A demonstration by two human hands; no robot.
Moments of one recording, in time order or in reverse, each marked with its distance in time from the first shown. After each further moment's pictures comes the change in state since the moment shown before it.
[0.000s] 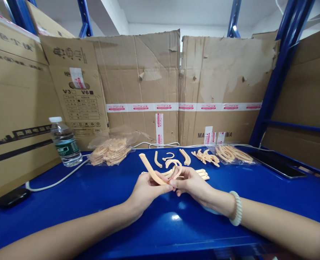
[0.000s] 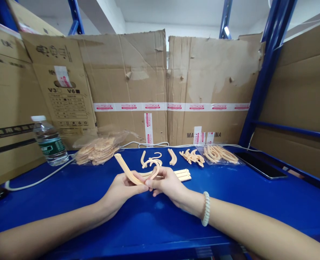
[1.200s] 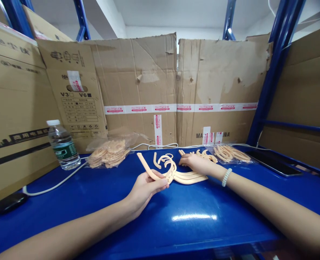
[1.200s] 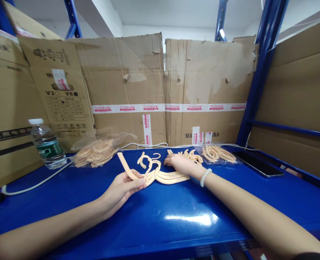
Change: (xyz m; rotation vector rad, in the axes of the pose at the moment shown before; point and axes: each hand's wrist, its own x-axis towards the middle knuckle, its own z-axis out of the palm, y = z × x) left_hand 0.004 0.004 0.000 -0.210 0.057 -0.186; right_hand 0.066 -0.005 -0.112 -1.546 -0.261 -0.570
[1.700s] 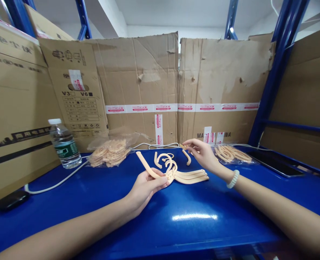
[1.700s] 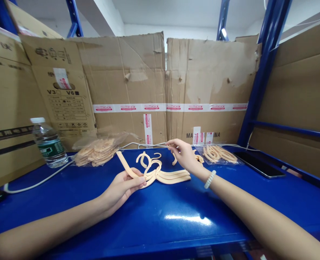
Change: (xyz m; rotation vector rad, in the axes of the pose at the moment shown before) left_hand 0.001 0.001 -0.002 -0.086 -0.003 0.012; right_hand 0.000 -0.032 -0.031 0.466 0.685 0.256
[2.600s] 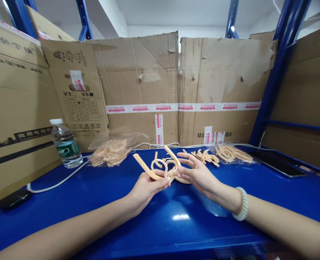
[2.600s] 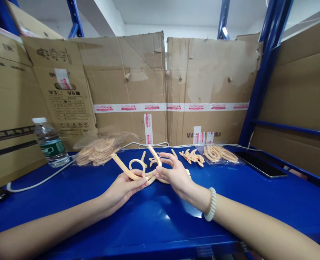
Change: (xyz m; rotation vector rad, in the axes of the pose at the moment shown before) left_hand 0.004 -0.005 -0.003 0.078 -0.096 -0.004; right_hand -0.043 -0.058 0.034 0.930 -0.020 0.792
